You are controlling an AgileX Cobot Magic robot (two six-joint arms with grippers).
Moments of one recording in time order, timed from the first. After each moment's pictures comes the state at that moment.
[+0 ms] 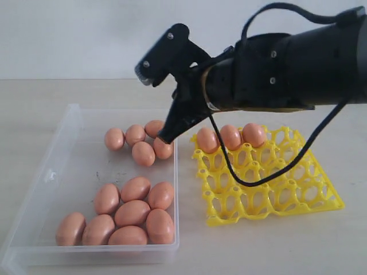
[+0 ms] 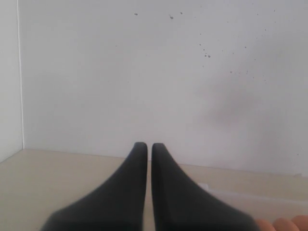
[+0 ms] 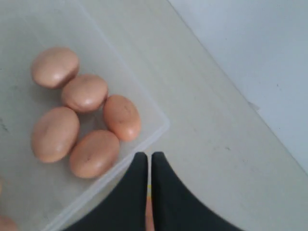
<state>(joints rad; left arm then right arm) 0.12 0.00 0.00 -0.32 -0.06 0.27 0.78 1.71 -1.13 -1.04 0.25 0.62</state>
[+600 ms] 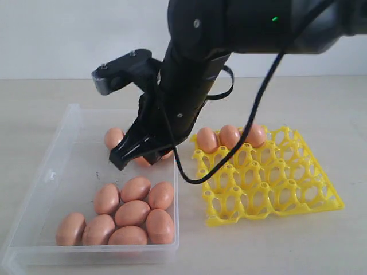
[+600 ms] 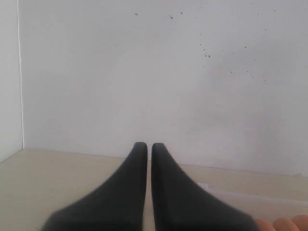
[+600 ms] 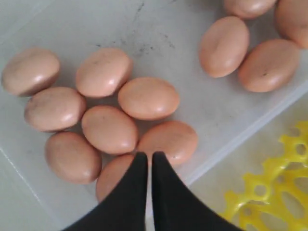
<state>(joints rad) 0.12 0.00 0.00 -0.32 -0.06 0.27 0.82 1.86 -1.48 0.15 0.88 -0.20</state>
